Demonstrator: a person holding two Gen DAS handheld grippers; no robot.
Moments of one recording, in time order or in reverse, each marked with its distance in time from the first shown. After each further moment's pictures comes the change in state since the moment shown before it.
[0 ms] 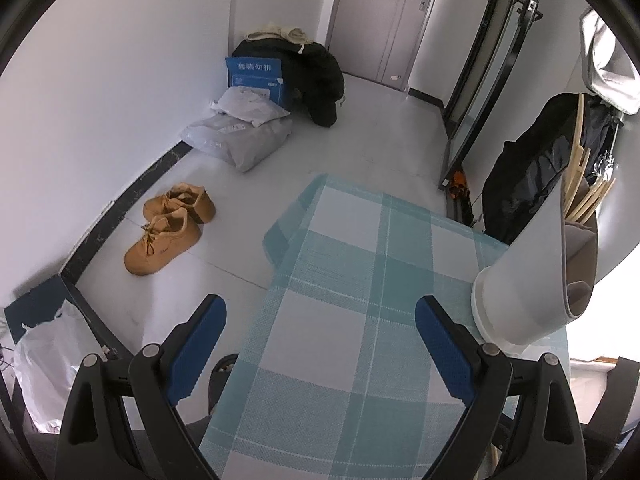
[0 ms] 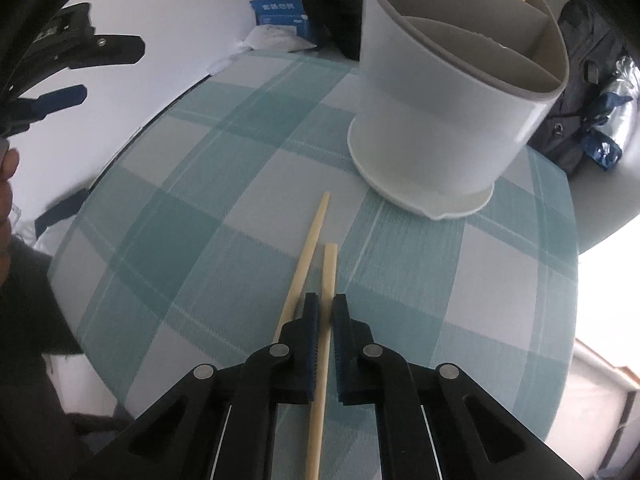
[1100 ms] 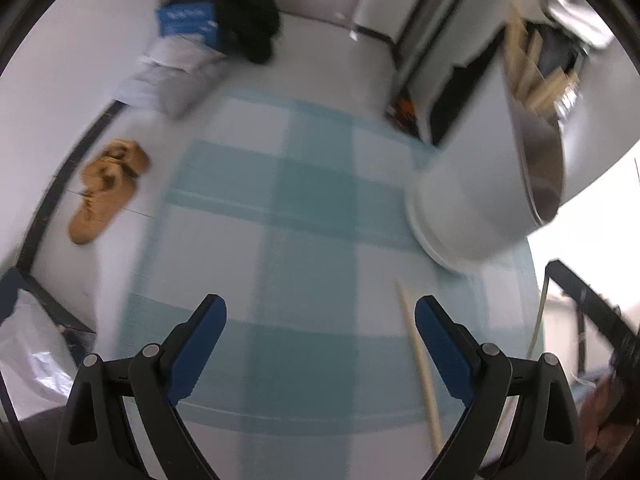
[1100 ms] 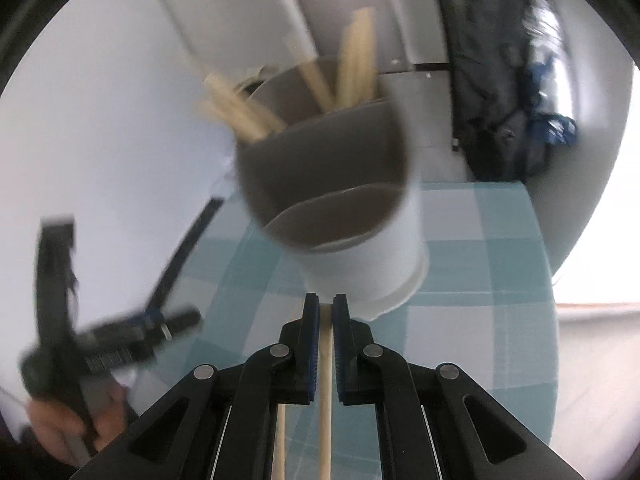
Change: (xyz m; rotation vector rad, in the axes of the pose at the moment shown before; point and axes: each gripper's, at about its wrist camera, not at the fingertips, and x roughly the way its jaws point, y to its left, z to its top) left arm 0.028 -0.051 -0.040 0.114 0.262 -0.191; right arm -0.073 -0.088 0.016 0.410 -0.322 0.189
